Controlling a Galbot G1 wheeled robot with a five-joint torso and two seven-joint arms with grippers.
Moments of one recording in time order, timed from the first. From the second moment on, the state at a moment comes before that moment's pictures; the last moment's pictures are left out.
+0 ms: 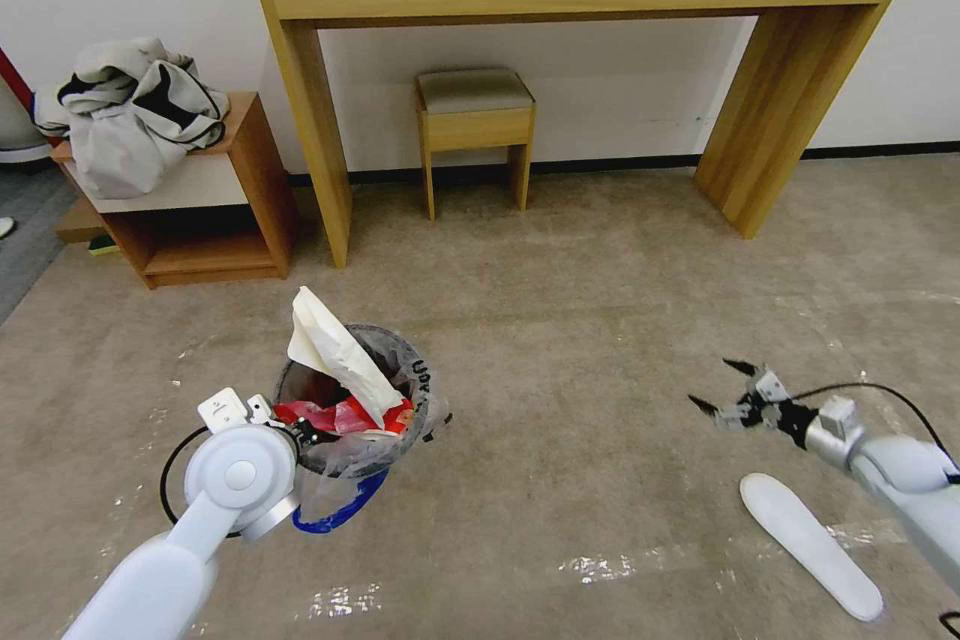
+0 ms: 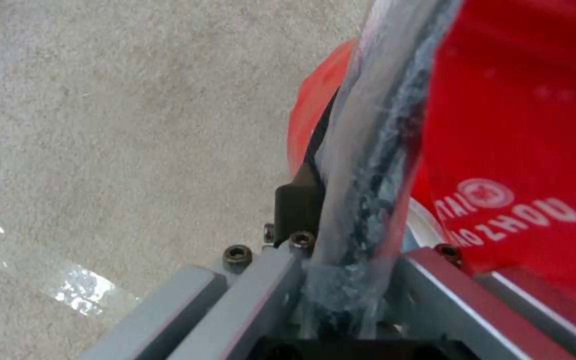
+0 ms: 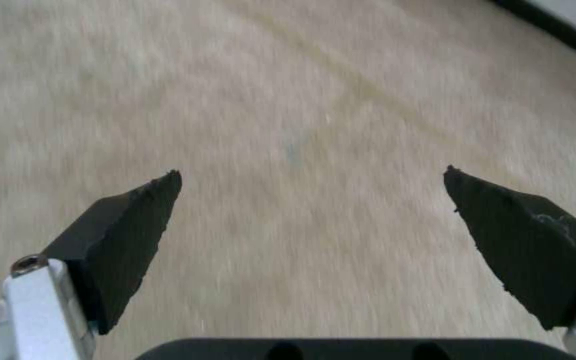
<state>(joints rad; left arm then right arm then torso) 1.13 -0.97 -0.28 -2.08 -1.57 0.39 -1.30 -0.91 0.63 0.10 0.99 0.50 0.36 -0.56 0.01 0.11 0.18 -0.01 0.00</state>
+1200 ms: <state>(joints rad) 1.14 -0.96 -0.28 -2.07 -1.56 0.40 -1.30 -0.95 0.48 0.18 0.61 0.58 0.54 -1.07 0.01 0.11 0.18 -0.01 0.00</state>
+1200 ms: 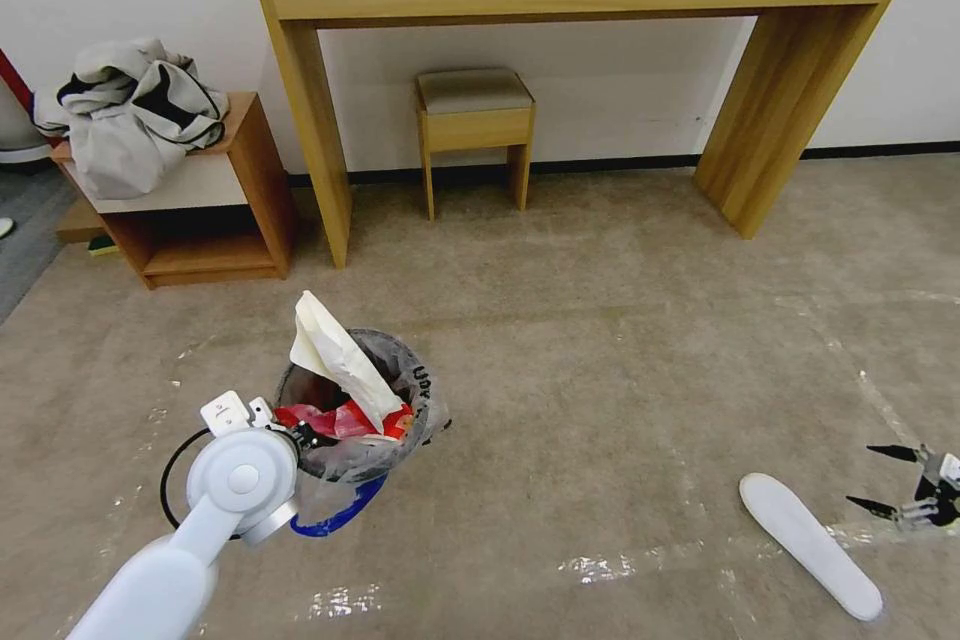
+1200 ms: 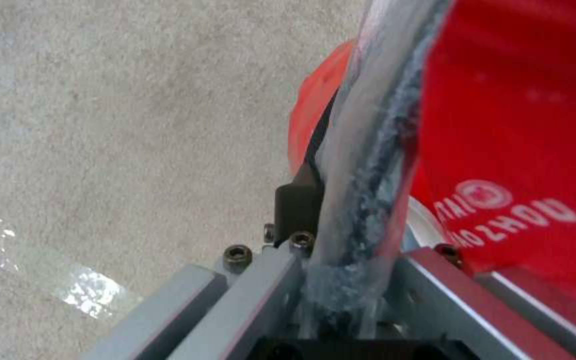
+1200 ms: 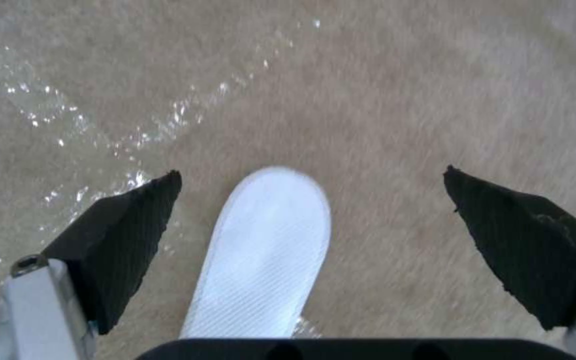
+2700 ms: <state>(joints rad) 1.15 -0.96 -0.27 -2.06 -1.55 0.40 -1.30 -0.89 0.69 0.08 0.38 0.62 0.40 -0.77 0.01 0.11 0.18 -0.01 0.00</state>
